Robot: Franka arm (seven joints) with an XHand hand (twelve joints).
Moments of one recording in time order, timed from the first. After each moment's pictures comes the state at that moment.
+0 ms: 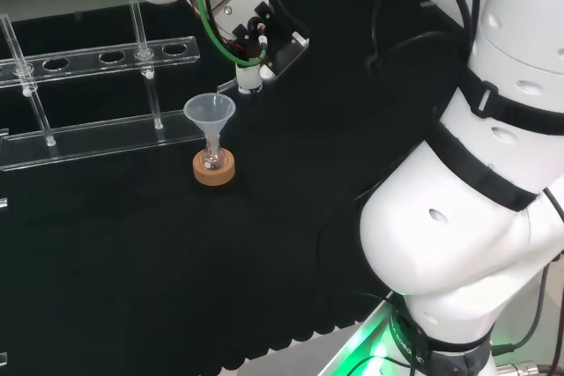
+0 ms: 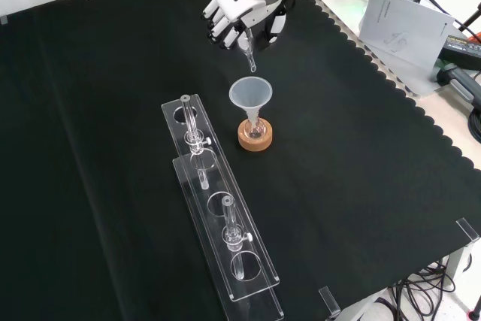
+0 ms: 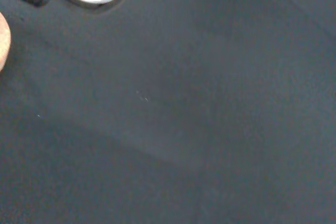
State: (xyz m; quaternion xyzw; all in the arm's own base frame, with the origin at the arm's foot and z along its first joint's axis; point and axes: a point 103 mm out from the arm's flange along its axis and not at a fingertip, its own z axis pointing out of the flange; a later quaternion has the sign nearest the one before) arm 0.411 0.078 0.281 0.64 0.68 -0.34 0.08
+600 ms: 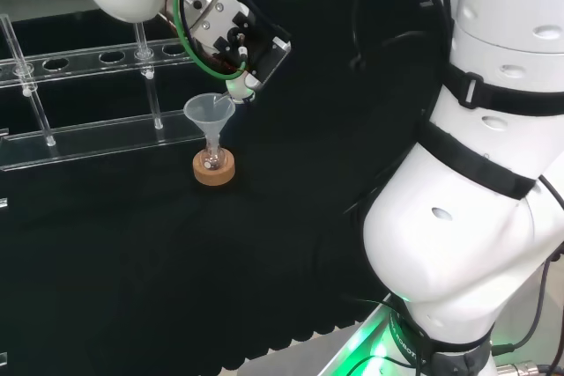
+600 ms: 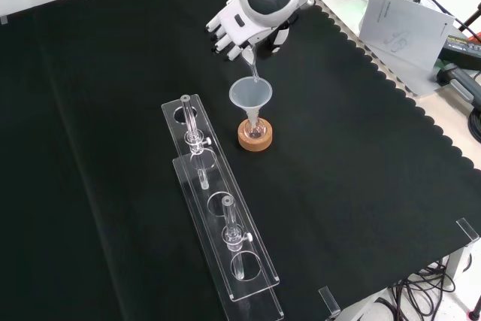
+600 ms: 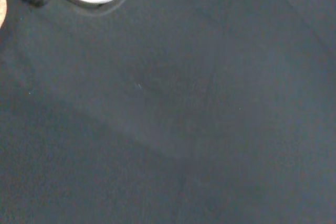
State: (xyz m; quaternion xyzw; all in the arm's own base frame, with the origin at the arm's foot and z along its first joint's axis) arm 0.414 0.099 0.271 0.62 0.67 -0.40 0.11
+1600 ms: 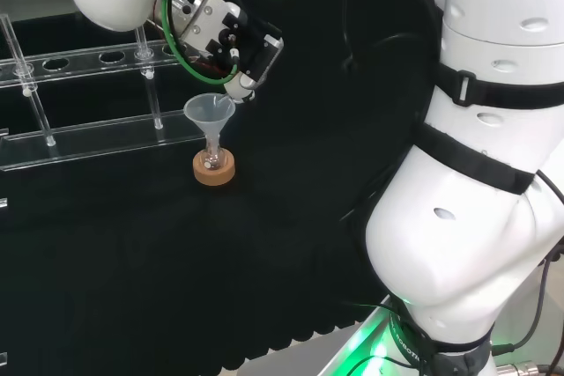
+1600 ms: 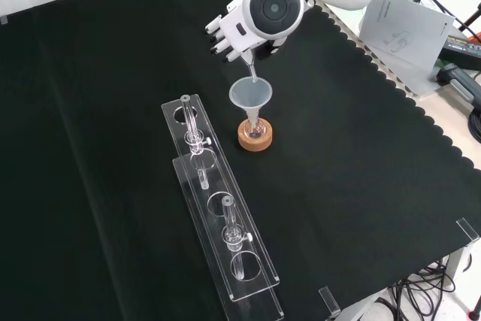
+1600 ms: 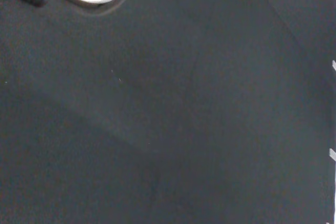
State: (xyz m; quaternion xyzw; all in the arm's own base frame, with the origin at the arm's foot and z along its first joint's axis) arm 0.418 0.104 0.273 0.61 0.65 -0.43 0.14
